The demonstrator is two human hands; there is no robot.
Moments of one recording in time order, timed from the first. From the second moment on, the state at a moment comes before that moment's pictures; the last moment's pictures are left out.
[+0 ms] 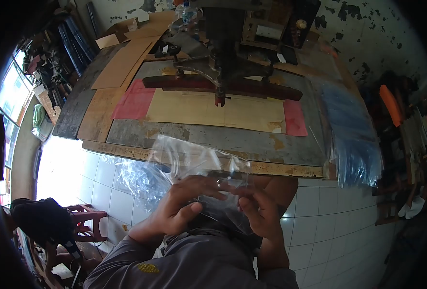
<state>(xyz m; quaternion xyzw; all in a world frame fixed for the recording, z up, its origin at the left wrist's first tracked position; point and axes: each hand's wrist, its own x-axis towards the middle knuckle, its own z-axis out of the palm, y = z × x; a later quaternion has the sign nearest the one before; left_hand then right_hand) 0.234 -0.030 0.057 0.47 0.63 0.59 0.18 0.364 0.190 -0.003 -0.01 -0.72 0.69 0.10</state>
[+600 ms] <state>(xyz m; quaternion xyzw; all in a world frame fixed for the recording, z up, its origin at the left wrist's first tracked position) 0.235 -0.022 0.059 0.46 0.54 0.65 0.27 0.362 0.181 -0.011 -0.03 -0.69 0.72 0.07</state>
